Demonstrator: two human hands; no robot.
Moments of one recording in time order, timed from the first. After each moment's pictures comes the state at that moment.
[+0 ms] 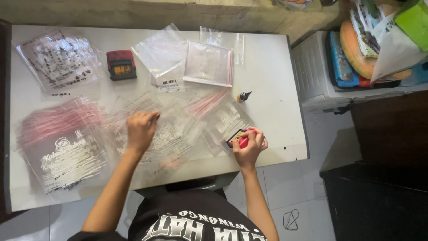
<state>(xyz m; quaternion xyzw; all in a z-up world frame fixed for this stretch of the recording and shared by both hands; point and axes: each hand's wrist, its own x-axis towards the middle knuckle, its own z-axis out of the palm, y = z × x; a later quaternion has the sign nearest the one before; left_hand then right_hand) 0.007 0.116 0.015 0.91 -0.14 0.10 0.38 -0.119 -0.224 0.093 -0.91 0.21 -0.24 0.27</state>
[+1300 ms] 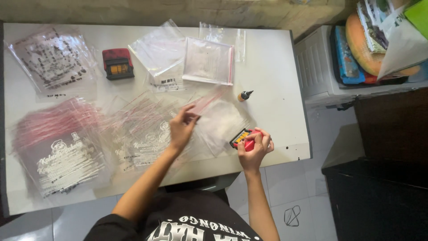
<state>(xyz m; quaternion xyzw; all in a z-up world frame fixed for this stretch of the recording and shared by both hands) -0.010 -0.019 0.057 0.76 -0.06 0.04 0.64 -0.123 -0.226 0.108 -0.90 0.20 -0.26 0.28</state>
